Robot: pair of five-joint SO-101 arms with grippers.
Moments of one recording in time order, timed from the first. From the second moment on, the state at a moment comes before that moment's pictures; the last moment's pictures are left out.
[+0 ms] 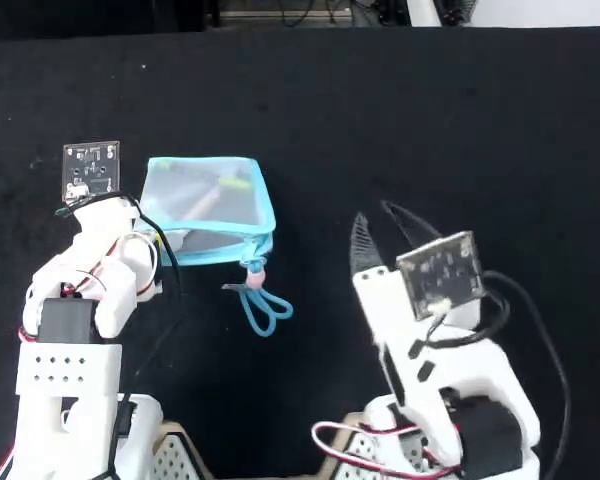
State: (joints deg) left arm -3.9 -60.7 51.6 60.8 3.6; right arm -10.3 -85.8 51.6 62.9 13.0
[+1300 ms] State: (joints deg) left arm -3.9 -60.7 51.6 60.8 3.6; right arm -0.2 4.2 32.5 65.1 7.9
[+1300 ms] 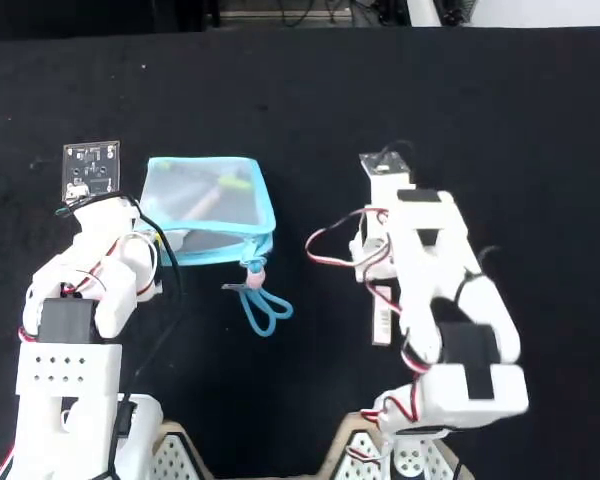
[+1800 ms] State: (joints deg) left arm -3.9 -60.7 51.6 60.8 3.6; right arm -0.1 7.9 27.8 74.1 7.9
